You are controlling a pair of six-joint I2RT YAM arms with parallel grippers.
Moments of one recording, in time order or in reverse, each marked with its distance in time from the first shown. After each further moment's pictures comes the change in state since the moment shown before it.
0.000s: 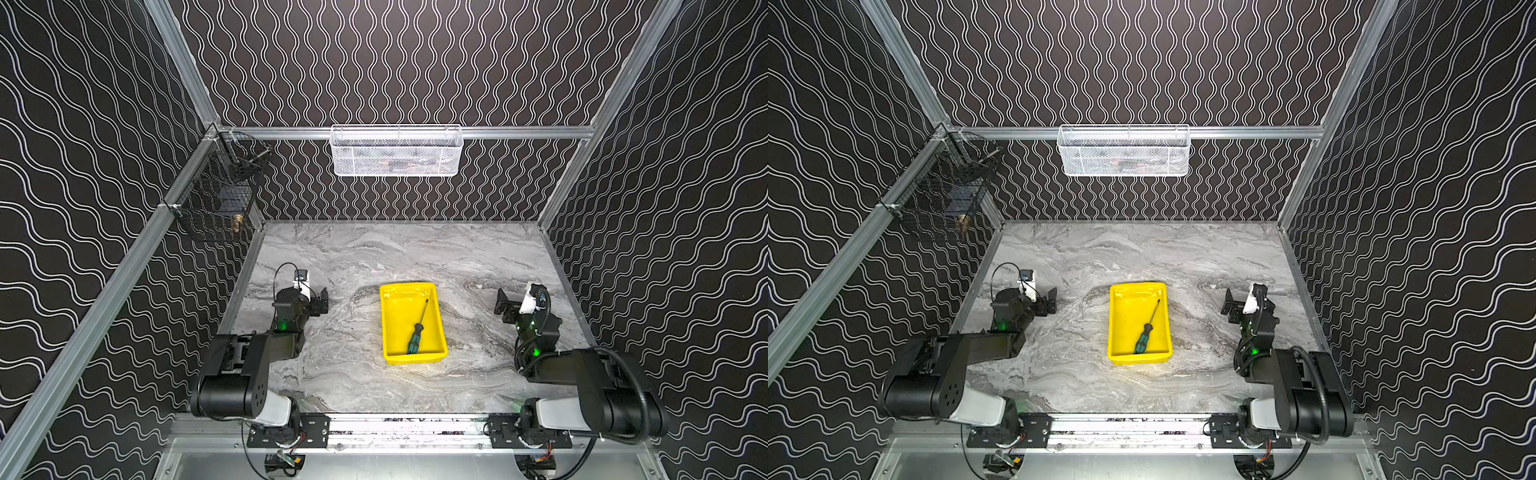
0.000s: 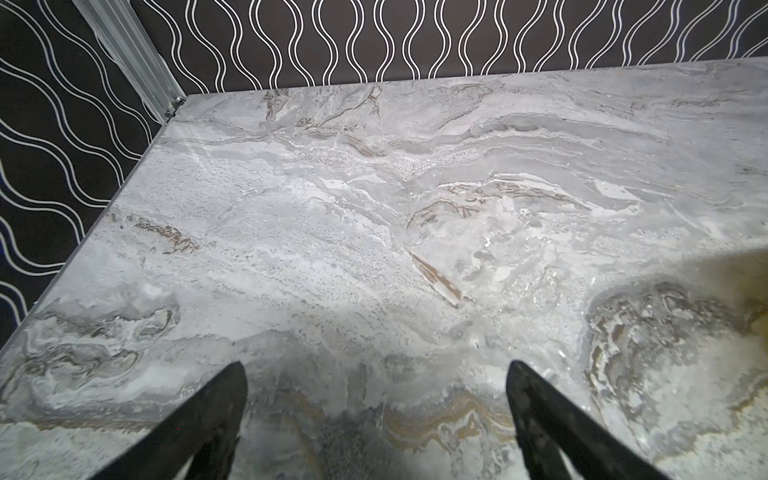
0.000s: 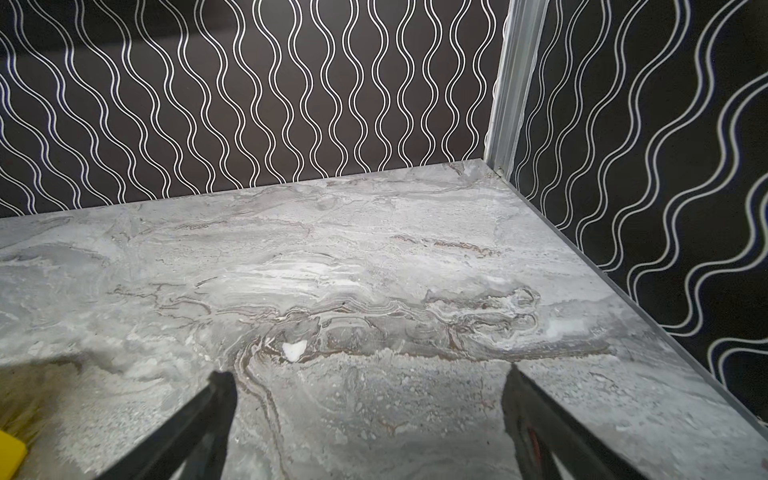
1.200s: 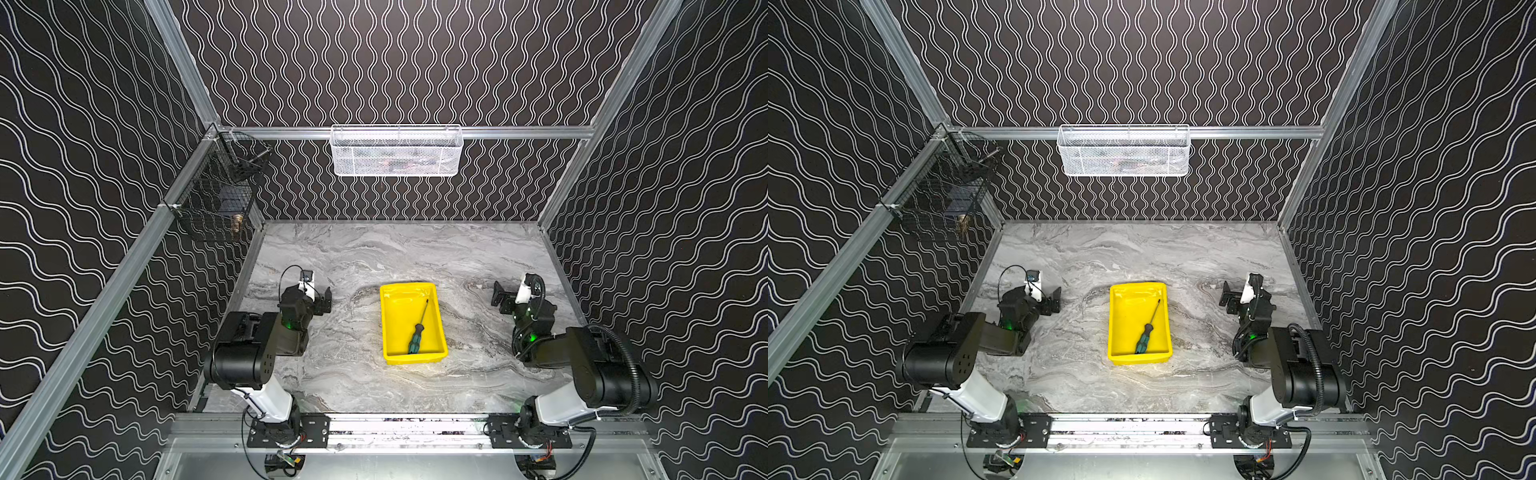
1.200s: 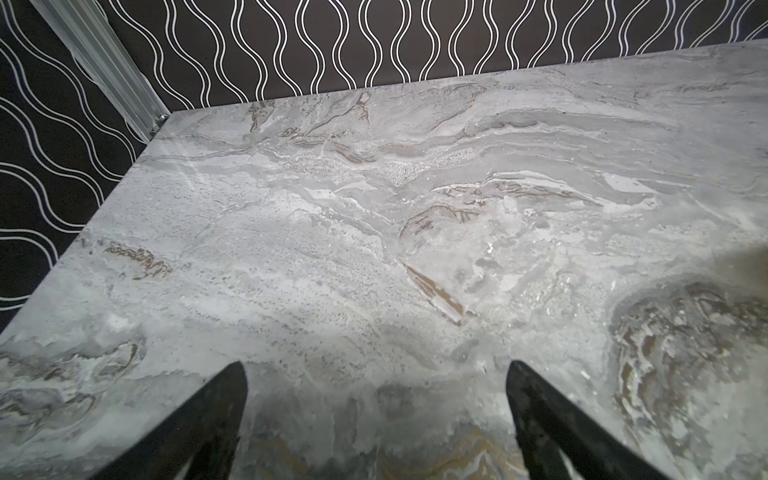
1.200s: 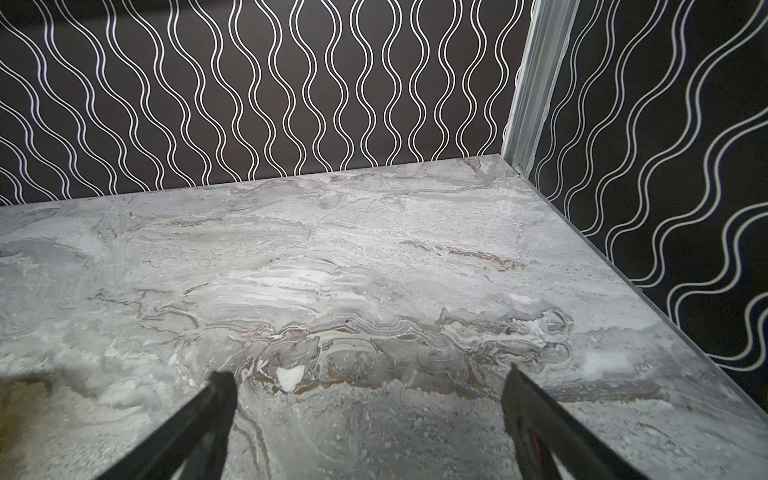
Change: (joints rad) left arm -0.026 0.175 0.013 0.197 -0.008 0.041; right arm -0.001 0.114 0.122 -0.047 -0.023 -0.014
